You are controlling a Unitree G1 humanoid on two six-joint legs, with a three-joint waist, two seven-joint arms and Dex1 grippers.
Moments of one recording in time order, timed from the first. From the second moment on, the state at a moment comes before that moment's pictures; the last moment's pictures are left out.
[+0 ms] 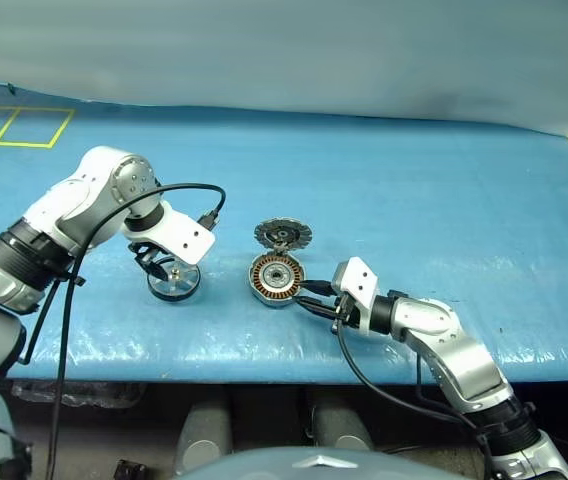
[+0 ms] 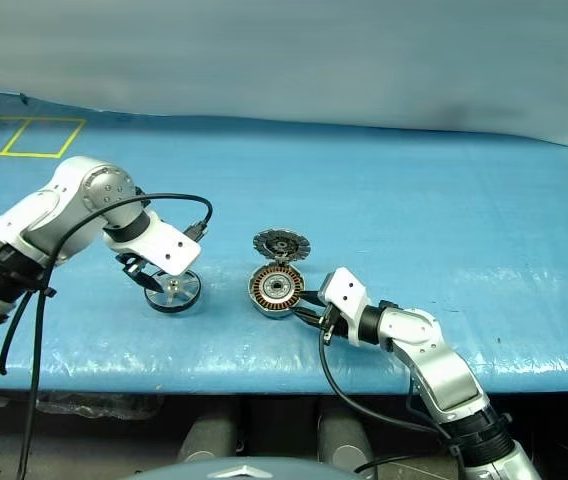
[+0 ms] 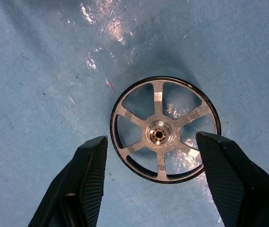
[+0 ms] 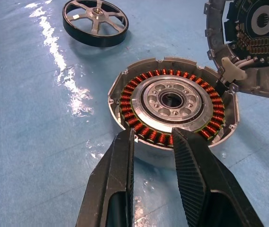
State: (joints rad) left arm -1.00 0.99 -0.78 0.12 0.22 0.08 -1.61; right arm -0.07 -0.50 0.25 -0.28 0.24 0.34 0.78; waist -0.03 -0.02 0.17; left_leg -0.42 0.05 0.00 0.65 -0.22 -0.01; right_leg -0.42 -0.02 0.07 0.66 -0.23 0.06
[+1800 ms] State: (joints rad) left arm -0.98 0.88 -0.77 0.31 0.31 0.00 -1.61; right arm -0.07 -0.50 0.26 -0.29 0.21 0.35 0.76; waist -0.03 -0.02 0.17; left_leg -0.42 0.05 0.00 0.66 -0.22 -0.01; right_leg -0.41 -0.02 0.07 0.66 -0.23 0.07
